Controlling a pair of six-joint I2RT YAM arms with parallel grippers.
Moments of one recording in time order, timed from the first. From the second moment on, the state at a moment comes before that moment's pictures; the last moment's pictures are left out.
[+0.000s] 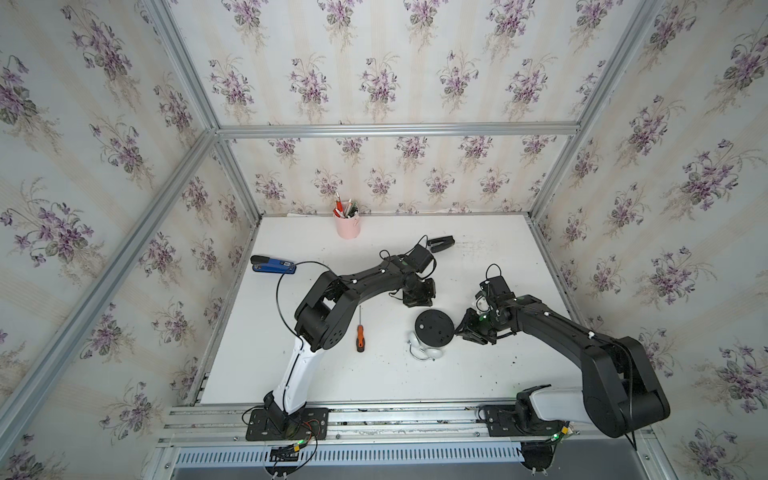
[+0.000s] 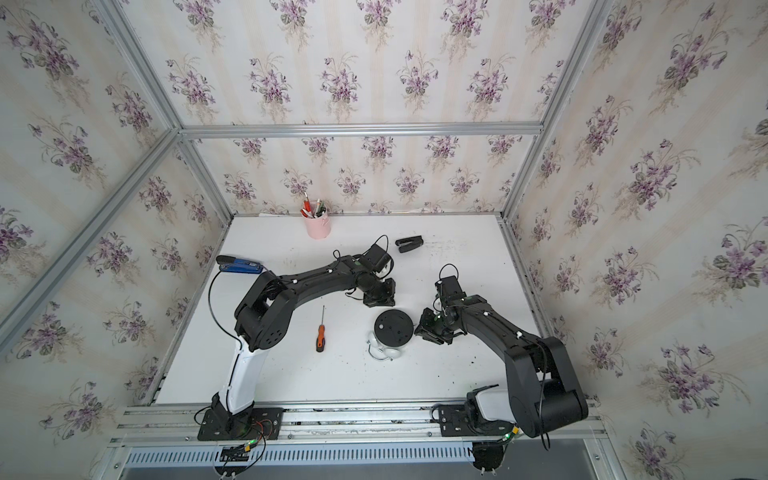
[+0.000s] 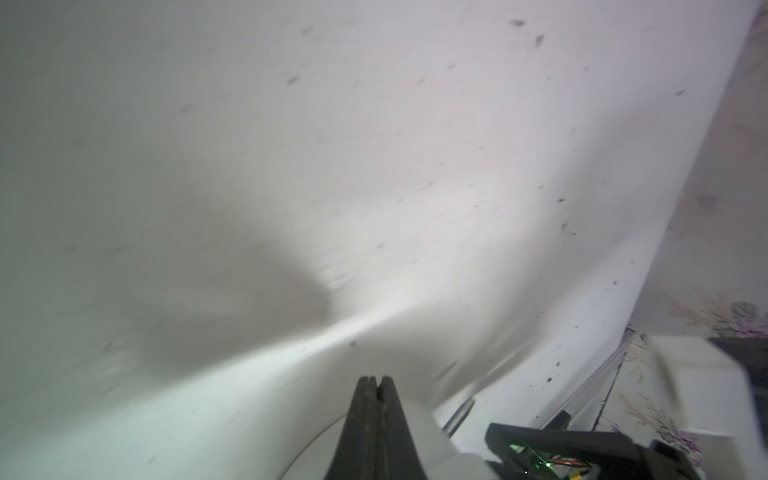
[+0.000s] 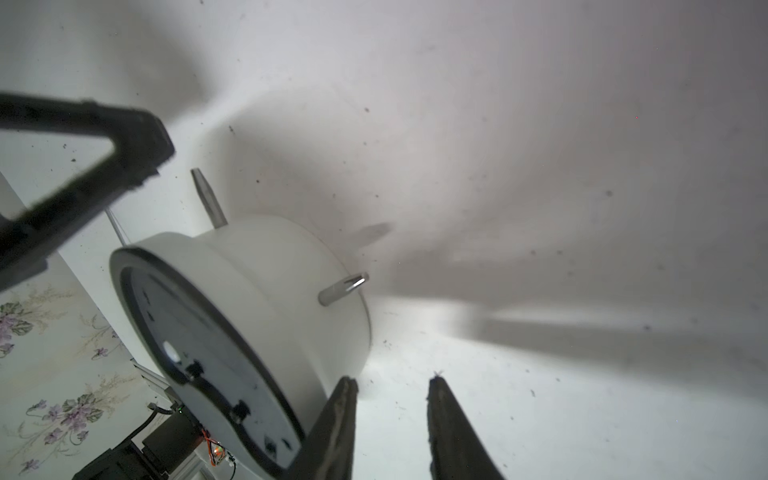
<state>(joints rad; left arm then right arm) -0.75 2.25 1.74 -0.61 0.41 -0.80 0.29 1.32 0.64 -0.62 -0.44 0.65</state>
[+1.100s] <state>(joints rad) -0.90 1.68 1.00 -0.56 0.29 -1.07 0.24 1.74 0.90 -0.48 -0.50 0.52</state>
